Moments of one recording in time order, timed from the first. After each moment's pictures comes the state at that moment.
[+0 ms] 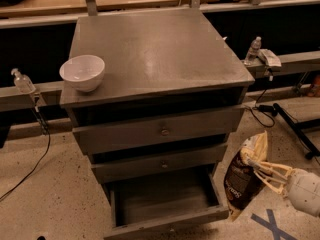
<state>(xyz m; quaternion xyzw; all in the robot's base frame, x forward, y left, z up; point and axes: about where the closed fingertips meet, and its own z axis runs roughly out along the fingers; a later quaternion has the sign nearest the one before) 0.439 -0.290 0.688 -0.50 0.60 0.05 0.62</state>
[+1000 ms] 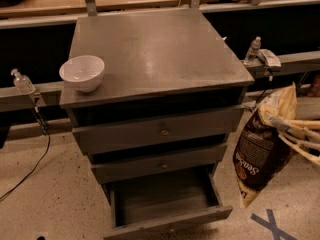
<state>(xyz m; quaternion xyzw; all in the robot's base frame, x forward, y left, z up) 0.400 -0.259 0.899 -0.53 0.59 -0.02 0.60</state>
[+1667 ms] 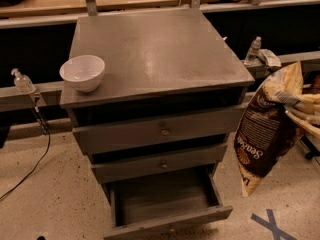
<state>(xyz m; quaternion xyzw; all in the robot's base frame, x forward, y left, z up) 0.410 -0.253 0.955 -0.52 0.60 -0.03 0.60</state>
